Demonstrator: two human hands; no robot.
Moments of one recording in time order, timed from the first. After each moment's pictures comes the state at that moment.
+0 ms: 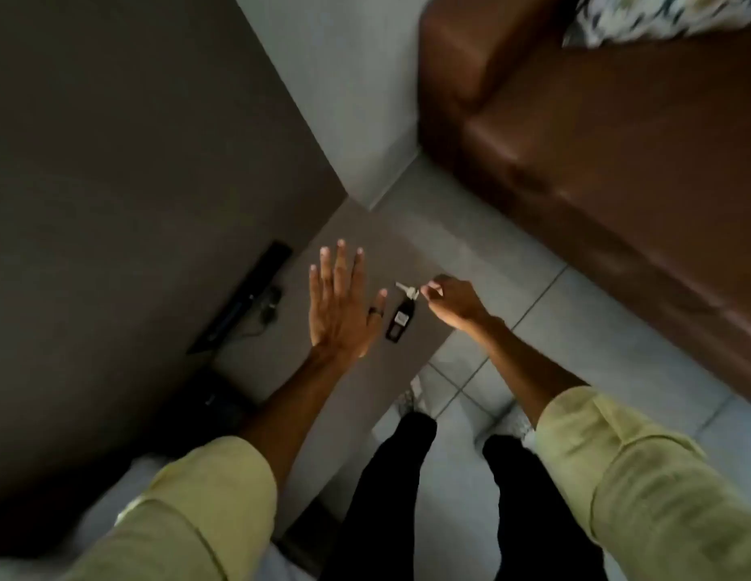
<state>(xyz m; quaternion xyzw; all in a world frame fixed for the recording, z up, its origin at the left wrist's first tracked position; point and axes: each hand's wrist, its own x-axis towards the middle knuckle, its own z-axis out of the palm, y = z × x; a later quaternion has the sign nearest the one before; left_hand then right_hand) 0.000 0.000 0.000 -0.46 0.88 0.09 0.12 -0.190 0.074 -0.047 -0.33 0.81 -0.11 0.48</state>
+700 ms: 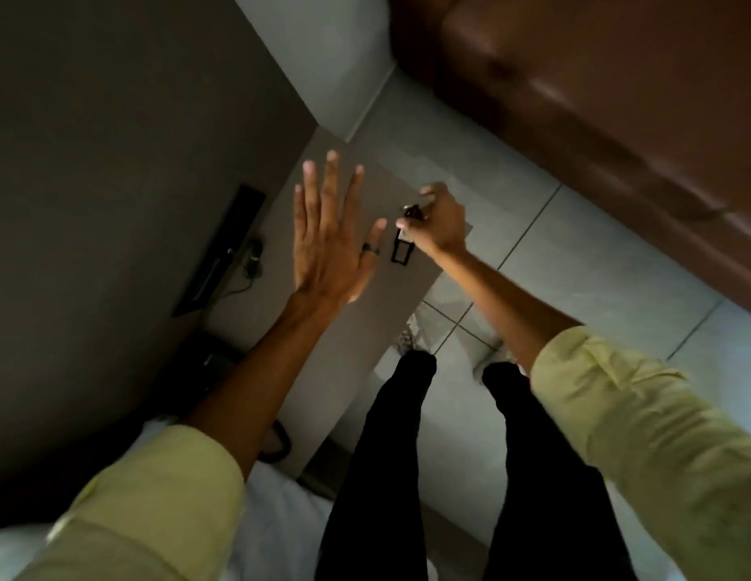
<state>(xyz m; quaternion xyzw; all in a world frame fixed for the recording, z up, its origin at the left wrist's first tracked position) -0.014 -0.009 0.043 -0.39 0.92 0.08 0.03 -0.170 0.060 -0.027 -0.16 0.85 -0.30 0.41</state>
